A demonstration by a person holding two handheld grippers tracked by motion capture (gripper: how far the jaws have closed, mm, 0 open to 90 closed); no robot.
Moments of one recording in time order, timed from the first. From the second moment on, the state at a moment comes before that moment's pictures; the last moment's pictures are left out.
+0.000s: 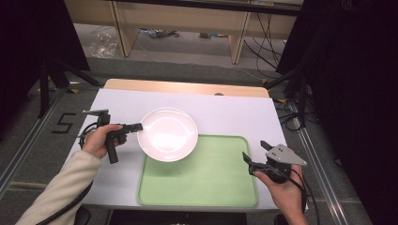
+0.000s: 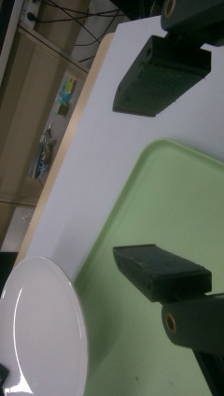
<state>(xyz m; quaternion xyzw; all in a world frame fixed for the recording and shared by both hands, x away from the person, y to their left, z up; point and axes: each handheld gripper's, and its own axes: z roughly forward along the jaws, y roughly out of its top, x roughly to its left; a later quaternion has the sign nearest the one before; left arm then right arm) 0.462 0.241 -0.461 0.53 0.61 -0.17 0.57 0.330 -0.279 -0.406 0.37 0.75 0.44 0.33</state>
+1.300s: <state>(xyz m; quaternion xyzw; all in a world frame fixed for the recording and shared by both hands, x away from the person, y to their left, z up) 0.460 0.212 -0.468 0.55 0.61 -0.19 0.54 0.330 -0.280 -0.405 0.38 0.75 0.43 0.33</state>
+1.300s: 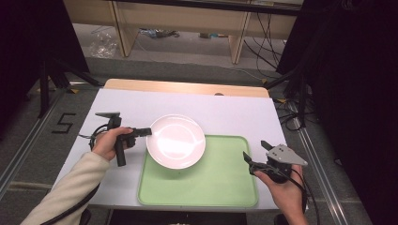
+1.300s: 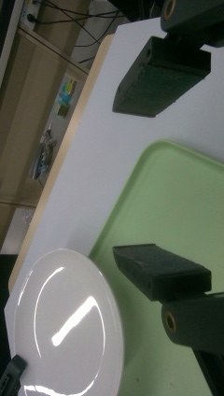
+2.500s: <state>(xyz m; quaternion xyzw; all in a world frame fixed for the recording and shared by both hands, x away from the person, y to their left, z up) 0.464 0.198 -0.487 0.63 0.60 -0.14 0.48 0.331 -0.279 -0.407 0.37 0.75 0.43 0.33</state>
